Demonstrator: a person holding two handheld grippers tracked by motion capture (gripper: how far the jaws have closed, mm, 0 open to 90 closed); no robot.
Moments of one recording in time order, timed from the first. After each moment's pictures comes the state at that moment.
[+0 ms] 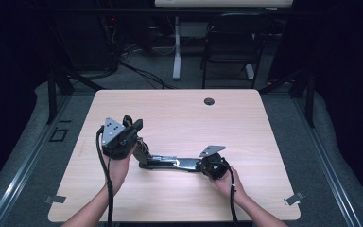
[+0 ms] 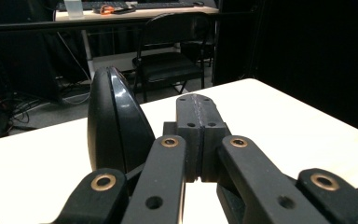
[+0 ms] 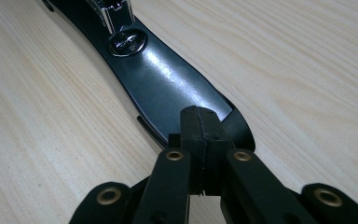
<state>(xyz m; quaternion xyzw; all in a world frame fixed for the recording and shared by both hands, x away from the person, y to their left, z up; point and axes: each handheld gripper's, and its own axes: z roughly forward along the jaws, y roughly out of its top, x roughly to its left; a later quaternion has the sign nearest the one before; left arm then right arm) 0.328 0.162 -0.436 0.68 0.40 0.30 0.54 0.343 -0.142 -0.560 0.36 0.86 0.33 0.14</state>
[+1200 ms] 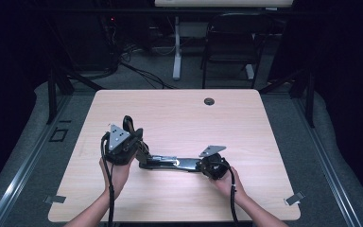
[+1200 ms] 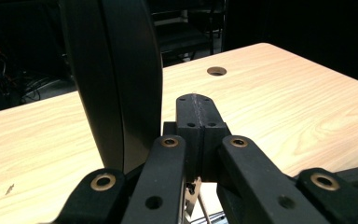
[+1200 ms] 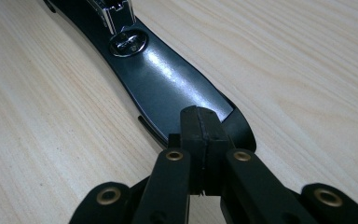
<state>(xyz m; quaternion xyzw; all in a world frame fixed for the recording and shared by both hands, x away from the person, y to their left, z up) 0.325 0.161 -0.461 0.71 0.41 0.30 0.48 0.343 -0.143 -0.560 0.36 0.86 0.33 0.14</state>
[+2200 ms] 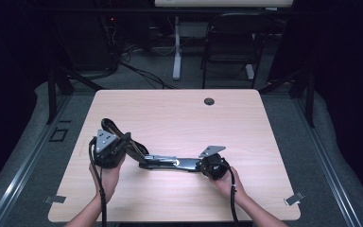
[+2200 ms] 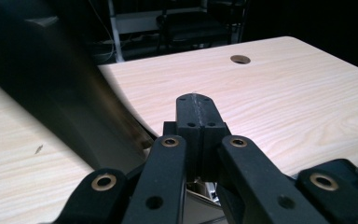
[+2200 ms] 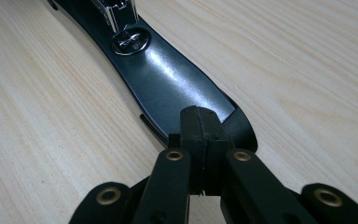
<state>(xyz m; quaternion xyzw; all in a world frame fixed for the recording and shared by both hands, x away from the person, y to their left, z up) 0.322 0.197 -0.479 0.70 0.47 0.27 0.46 0.342 -0.143 -0.560 0.36 0.86 0.33 0.14</state>
